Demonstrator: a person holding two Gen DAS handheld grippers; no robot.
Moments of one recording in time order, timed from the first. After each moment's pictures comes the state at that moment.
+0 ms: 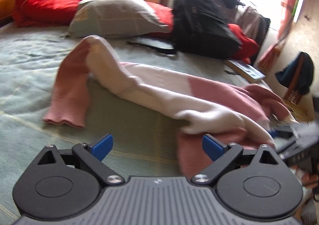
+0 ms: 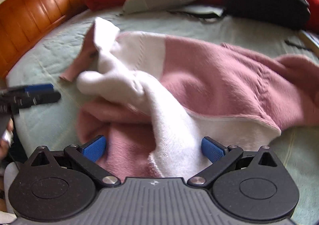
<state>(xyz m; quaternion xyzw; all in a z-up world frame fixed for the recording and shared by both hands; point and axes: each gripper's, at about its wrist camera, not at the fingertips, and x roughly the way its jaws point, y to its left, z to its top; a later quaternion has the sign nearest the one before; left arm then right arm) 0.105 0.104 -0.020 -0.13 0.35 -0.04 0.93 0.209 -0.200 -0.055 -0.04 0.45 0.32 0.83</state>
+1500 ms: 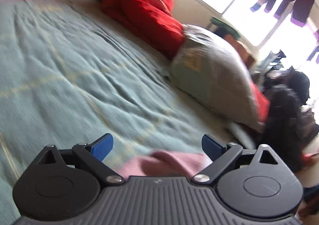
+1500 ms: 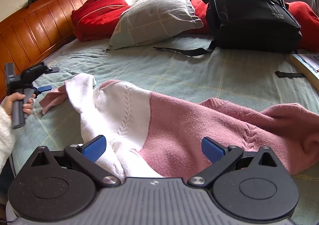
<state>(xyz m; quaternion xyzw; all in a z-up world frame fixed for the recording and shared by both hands) 0.216 0.346 -0.044 -0.35 0.26 0.11 0.89 0.266 -0.189 -0.012 -0.01 0.40 0.29 0.87</state>
